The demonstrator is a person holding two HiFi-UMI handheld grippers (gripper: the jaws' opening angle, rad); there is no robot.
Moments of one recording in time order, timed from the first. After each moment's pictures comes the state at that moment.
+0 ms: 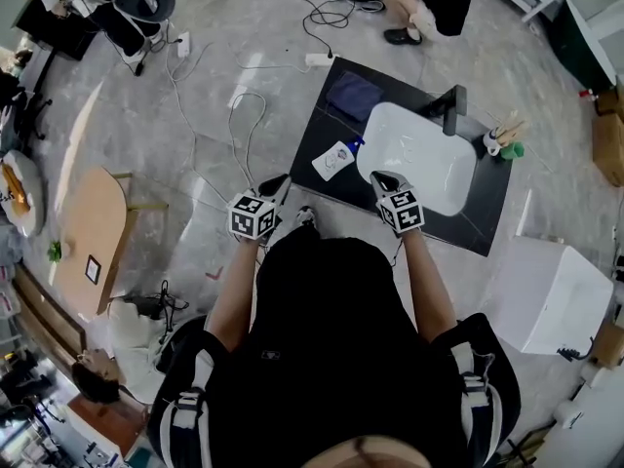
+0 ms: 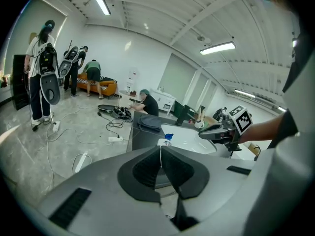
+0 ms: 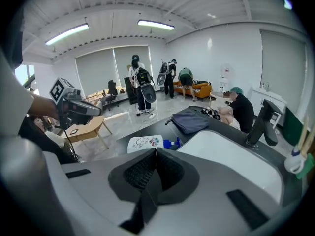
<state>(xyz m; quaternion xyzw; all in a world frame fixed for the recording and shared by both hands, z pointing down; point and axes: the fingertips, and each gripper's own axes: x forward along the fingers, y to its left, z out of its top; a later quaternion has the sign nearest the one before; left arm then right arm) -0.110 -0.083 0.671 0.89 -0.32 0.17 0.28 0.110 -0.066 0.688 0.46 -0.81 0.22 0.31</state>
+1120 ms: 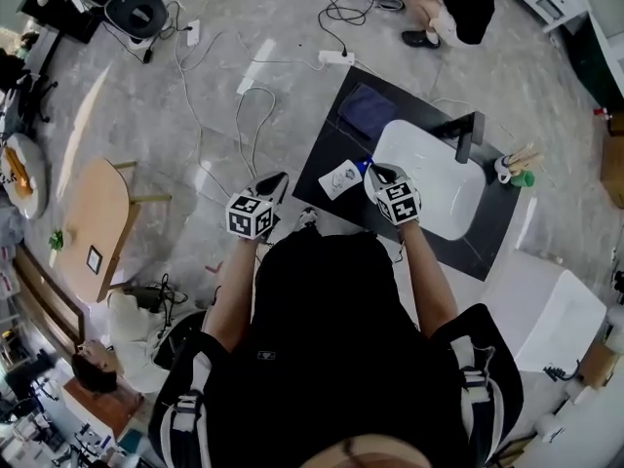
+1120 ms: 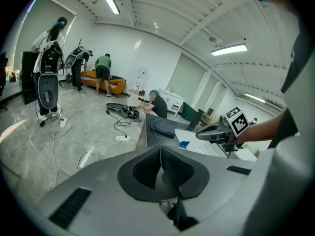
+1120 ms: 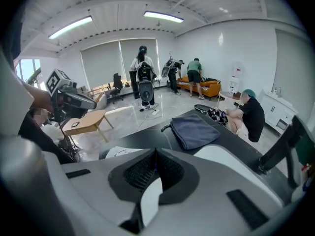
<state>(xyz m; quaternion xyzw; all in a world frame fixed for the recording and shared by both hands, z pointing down) -0.126 -0.142 0.680 0.86 -0.36 0.17 0.30 0.099 -0.153 0.713 0.41 -0.82 0.21 0.35</state>
